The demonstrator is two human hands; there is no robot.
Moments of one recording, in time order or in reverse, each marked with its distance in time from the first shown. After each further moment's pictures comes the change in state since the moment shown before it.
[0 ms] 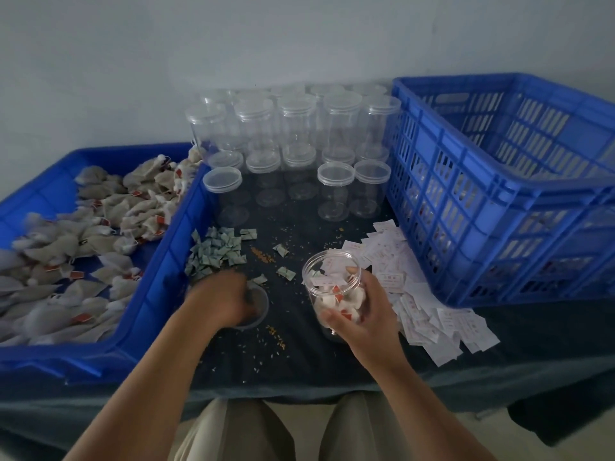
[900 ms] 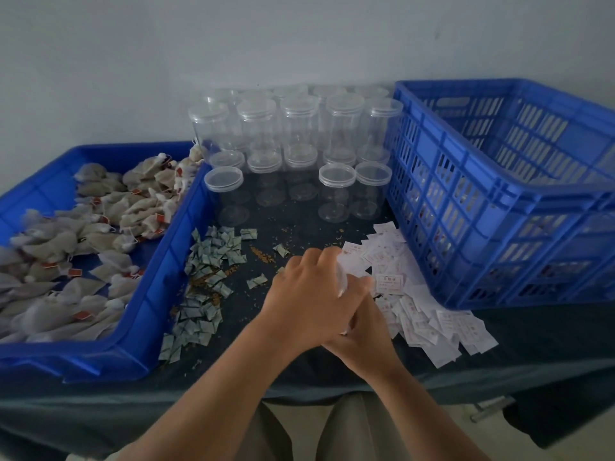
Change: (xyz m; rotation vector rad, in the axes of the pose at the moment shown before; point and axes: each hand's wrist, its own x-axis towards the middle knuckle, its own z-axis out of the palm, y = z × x) left_hand -0.075 0.119 -0.010 -0.342 0.298 0.370; right_hand 0.000 0.006 0.009 -0.129 -0.160 -0.086
